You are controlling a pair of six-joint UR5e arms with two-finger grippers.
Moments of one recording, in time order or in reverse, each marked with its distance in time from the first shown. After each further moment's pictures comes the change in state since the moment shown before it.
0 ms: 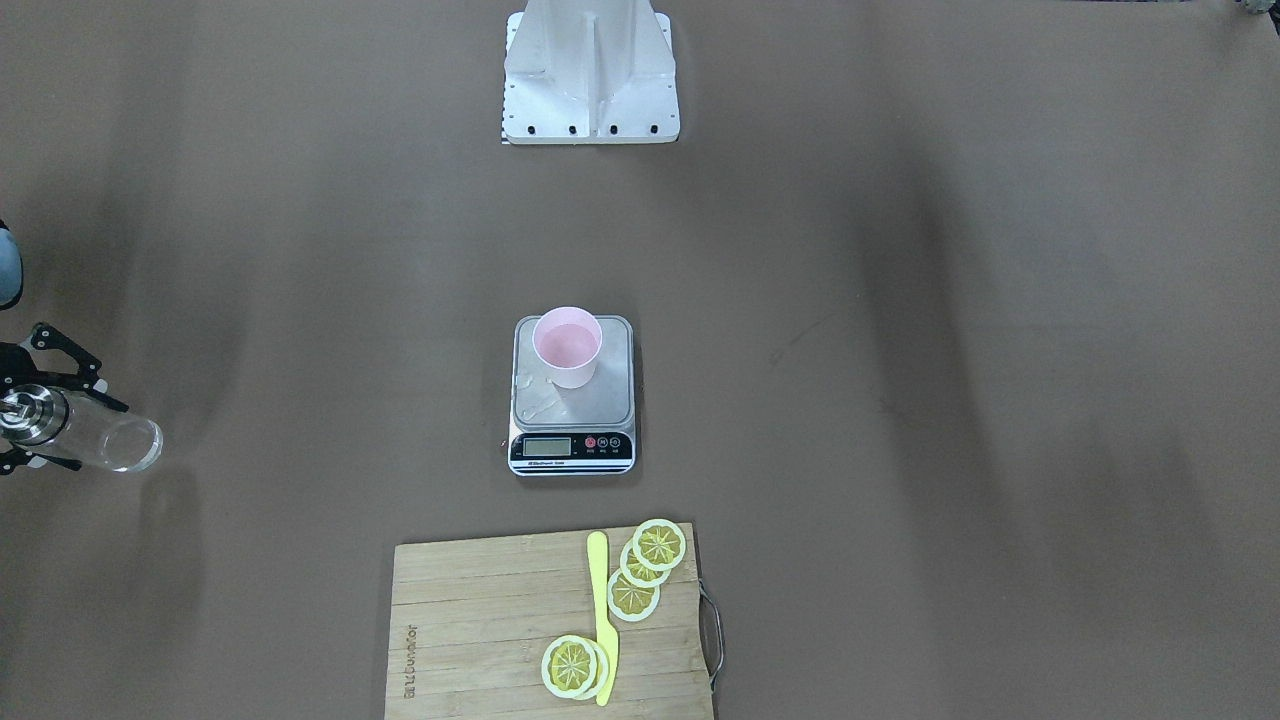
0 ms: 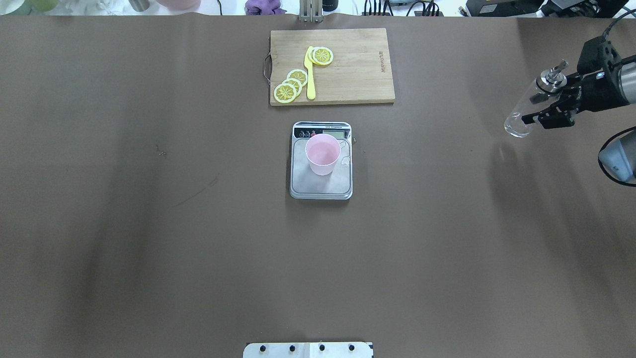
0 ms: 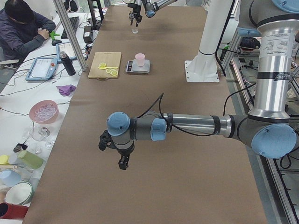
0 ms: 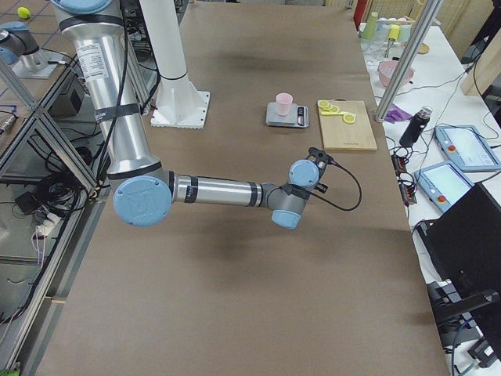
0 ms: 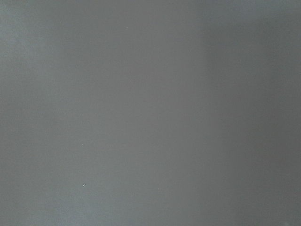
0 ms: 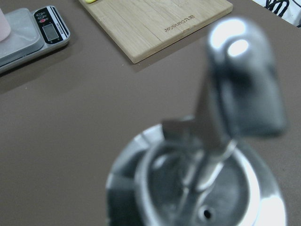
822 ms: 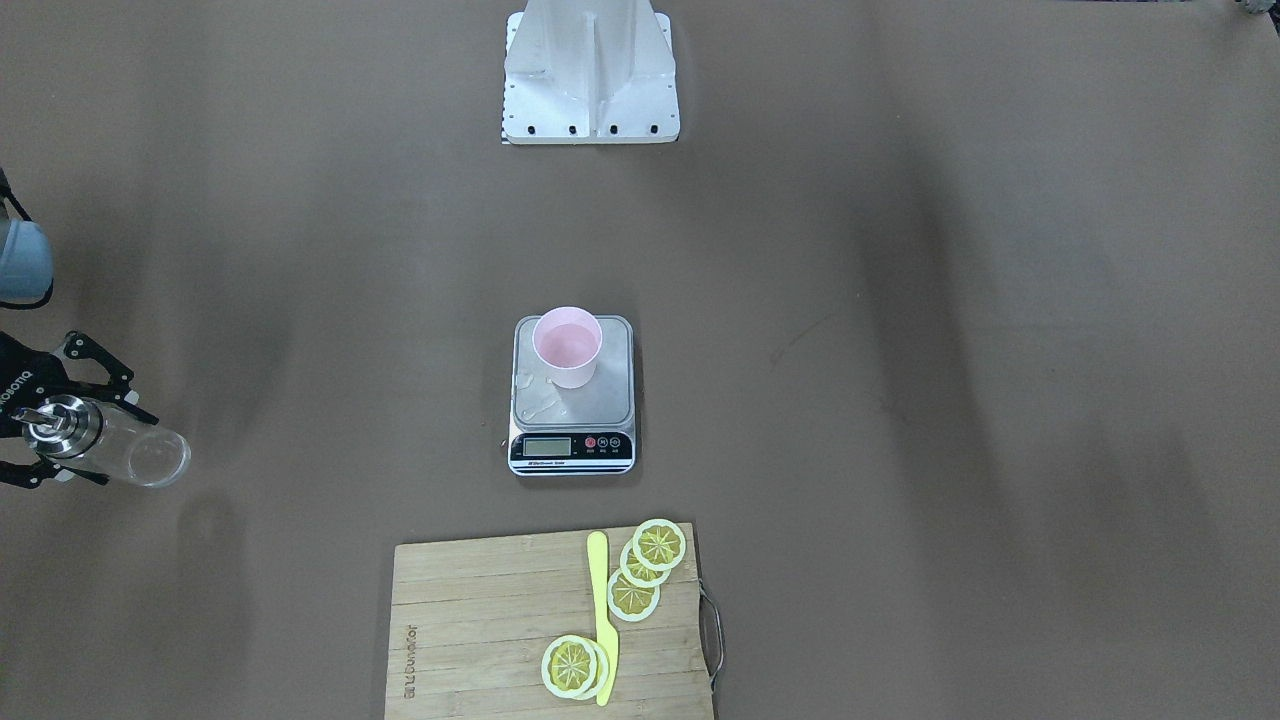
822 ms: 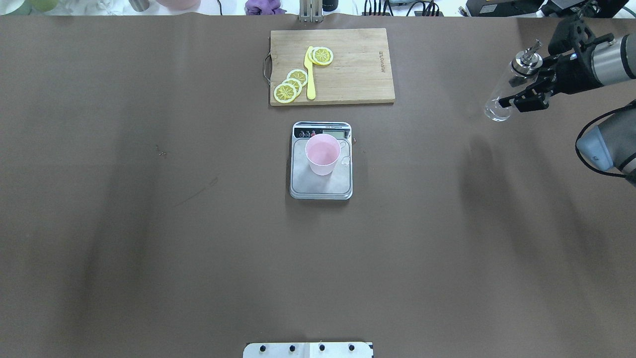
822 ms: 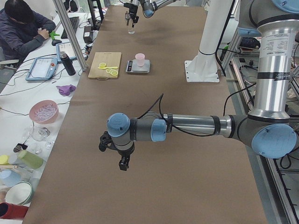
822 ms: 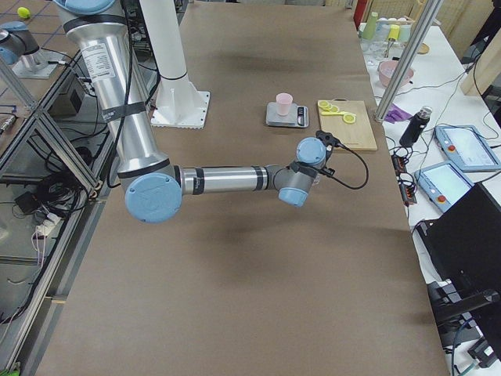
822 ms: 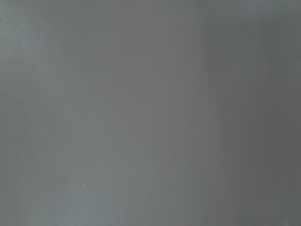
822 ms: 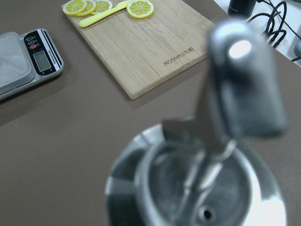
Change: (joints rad) left arm 0.000 0.001 0.009 0.000 0.000 -0.004; right arm -0.043 0.045 0.139 -0.192 -0.097 -0.014
